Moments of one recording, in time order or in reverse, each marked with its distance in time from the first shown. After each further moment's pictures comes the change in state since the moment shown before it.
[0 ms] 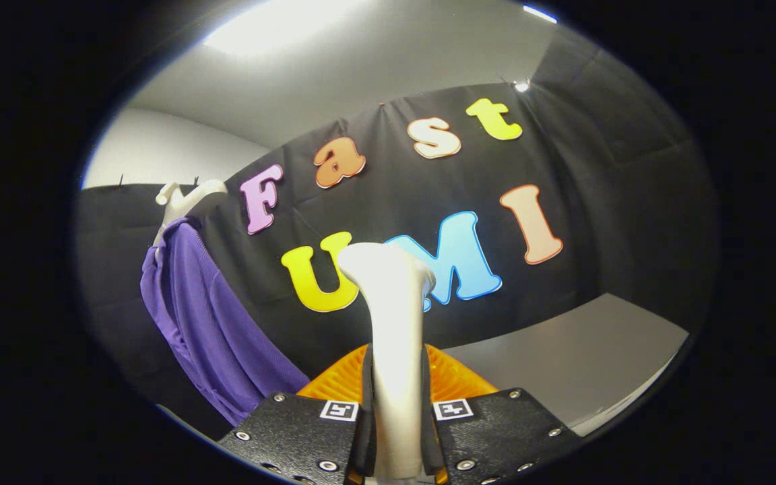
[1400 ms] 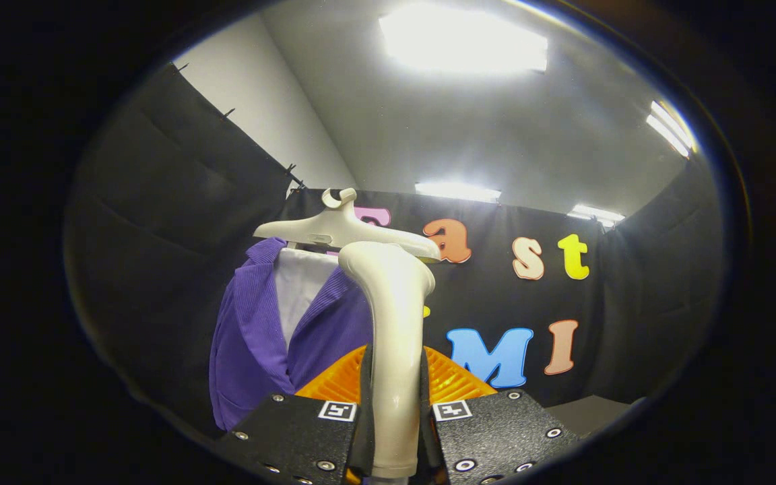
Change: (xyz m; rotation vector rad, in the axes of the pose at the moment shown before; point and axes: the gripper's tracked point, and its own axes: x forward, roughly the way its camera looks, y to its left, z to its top) arm -0.043 0.282 0.035 -0.435 -0.263 0.035
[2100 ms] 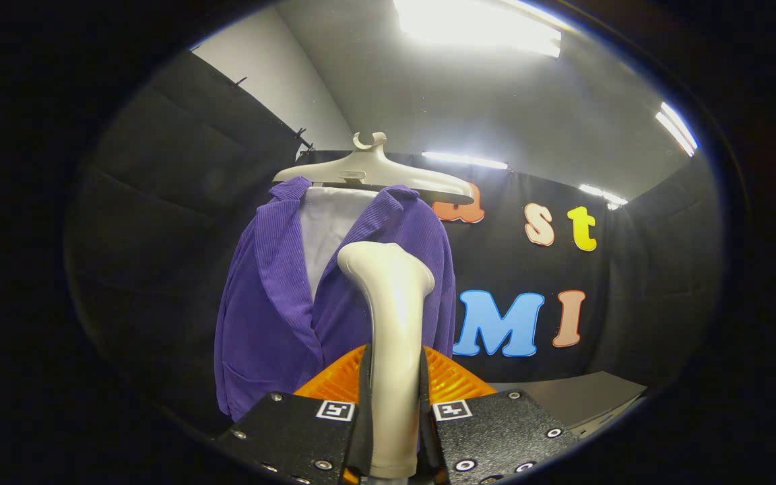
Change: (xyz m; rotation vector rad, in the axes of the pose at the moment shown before) arm -0.017 0.048 -0.082 -0.015 0.145 0.004
